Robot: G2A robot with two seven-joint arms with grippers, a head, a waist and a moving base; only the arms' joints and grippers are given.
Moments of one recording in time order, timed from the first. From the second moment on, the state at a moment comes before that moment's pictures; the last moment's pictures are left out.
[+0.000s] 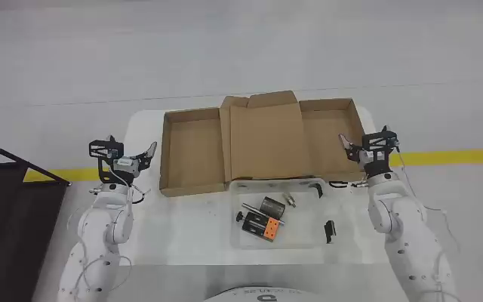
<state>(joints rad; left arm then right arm) 1.73 -1.15 -1.60 -1.80 1.33 0.00 0.00 -1.73 -1.15 1.60 -1.80 -1.33 0.00 0.00</state>
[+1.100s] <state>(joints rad) 1.73 -1.15 -1.60 -1.80 1.33 0.00 0.00 -1.79 -1.11 1.60 -1.98 -1.40 -0.59 0.11</state>
